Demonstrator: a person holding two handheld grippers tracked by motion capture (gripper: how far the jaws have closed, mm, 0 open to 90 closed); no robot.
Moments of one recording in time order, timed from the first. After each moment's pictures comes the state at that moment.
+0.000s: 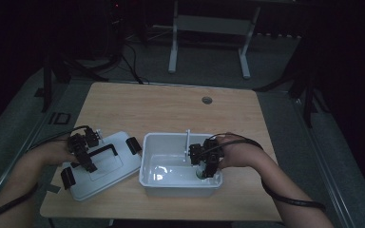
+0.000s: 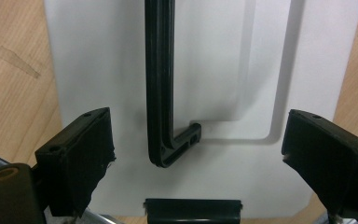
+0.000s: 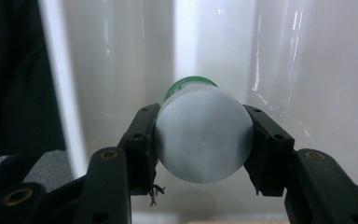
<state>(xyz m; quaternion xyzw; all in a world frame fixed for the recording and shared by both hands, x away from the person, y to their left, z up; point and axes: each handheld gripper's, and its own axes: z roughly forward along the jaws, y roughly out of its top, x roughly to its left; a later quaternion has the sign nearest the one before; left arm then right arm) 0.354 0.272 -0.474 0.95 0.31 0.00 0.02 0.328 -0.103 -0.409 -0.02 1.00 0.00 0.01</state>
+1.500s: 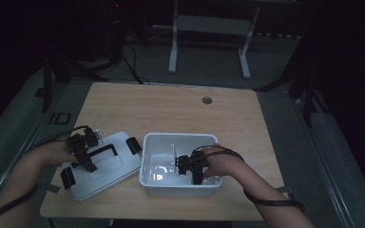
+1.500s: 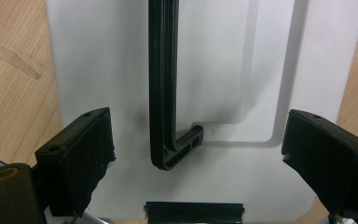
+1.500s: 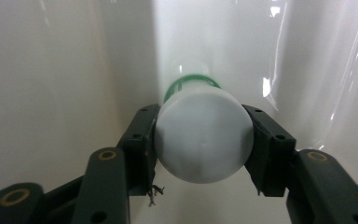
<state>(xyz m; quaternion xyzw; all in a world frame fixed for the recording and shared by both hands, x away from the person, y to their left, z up) 0.354 0.275 -0.475 0.95 0.31 0.00 0.02 0.334 -0.073 -0.484 0.00 1.00 -0.08 0.00</state>
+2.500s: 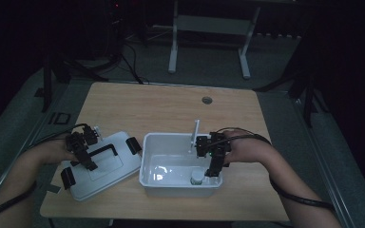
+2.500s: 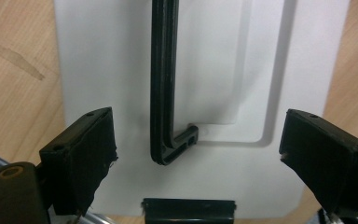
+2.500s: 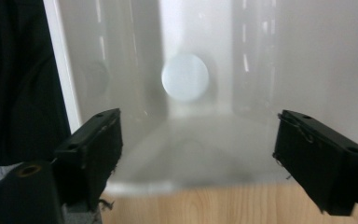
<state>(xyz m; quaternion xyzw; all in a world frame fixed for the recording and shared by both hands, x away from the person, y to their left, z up) 0.354 0.276 -0.467 0.95 0.32 -0.01 0.04 0.336 -0.119 -0.387 0.01 1.00 0.03 0.01</state>
